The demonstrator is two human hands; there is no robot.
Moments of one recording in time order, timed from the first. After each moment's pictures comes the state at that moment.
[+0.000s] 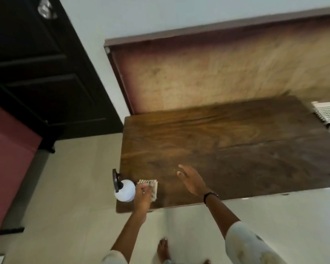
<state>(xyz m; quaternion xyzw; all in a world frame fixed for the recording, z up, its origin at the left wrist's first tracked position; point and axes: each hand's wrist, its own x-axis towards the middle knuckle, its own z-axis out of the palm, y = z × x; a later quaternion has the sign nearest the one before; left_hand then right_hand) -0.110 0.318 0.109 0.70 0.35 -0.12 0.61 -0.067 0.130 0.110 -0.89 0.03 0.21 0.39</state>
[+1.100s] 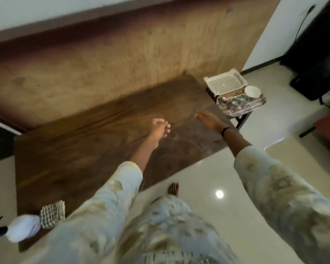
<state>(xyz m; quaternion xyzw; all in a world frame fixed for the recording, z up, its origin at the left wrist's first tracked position) 0.024 -0.177 0.204 0.72 0.08 -0.29 0.62 -0.029 -0.381 0.208 -0.89 0.21 0.13 0.38</state>
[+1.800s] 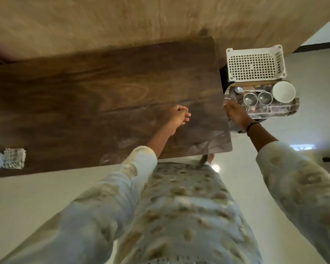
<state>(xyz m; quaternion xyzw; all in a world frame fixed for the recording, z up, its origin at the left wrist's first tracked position) 0.067 -0.433 0.105 0.72 0.23 -0.32 0.58 0.055 -0.666 0.062 -0.84 0.21 0.21 0.45</state>
